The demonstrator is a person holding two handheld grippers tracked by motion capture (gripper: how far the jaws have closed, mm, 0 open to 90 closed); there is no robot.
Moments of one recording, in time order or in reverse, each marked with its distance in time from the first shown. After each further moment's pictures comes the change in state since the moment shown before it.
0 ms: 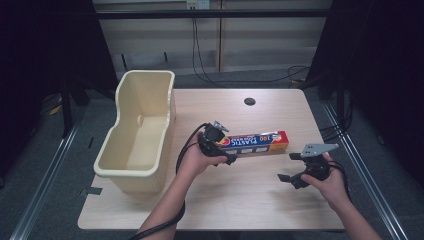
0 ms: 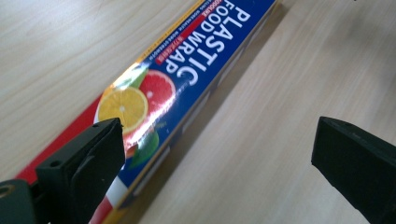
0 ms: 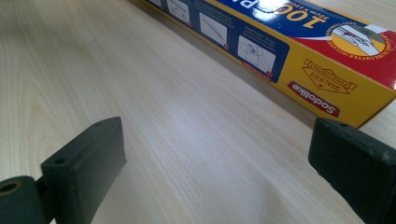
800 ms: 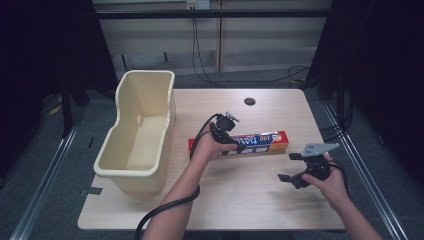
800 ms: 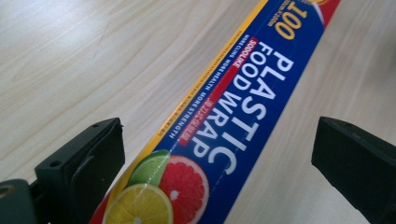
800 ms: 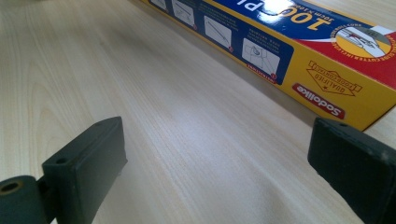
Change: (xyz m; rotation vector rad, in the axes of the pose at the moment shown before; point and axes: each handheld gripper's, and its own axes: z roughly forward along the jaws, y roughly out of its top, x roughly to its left) left arm 0.021 0.033 0.047 0.007 -0.010 0.014; right arm -0.001 0.000 -0.001 -0.010 0.025 0.008
